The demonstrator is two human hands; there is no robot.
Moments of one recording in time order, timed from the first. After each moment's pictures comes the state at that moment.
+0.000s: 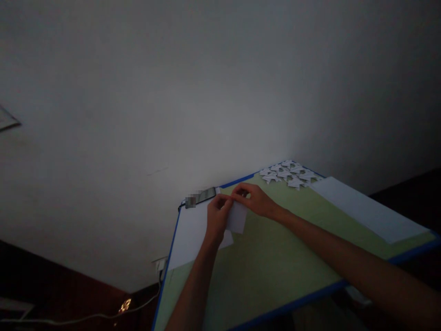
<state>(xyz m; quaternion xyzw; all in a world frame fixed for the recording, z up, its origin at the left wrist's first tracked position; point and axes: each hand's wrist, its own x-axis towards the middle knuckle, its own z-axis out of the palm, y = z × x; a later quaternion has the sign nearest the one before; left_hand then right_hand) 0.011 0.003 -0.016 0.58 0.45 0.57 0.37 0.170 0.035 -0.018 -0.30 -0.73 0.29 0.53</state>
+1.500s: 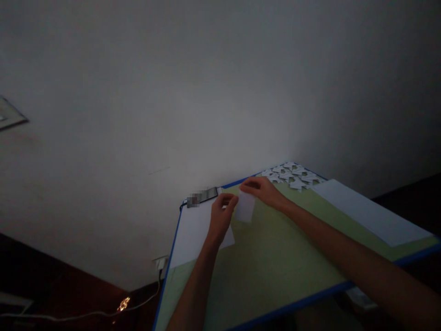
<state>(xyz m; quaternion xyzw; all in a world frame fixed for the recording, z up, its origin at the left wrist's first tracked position) 0.013 0.006 -0.019 0.62 0.47 0.54 0.32 0.196 0.057 -0.017 -0.33 -0.68 0.37 0.54</state>
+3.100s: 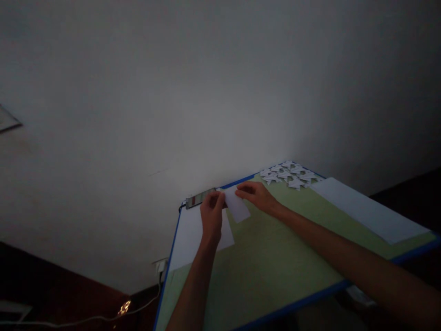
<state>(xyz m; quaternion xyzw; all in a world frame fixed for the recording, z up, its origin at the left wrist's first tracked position) 0.007 0.007 -0.013 0.52 0.42 0.65 0.35 0.175 0.052 -0.030 -0.32 -0.64 0.42 0.56</state>
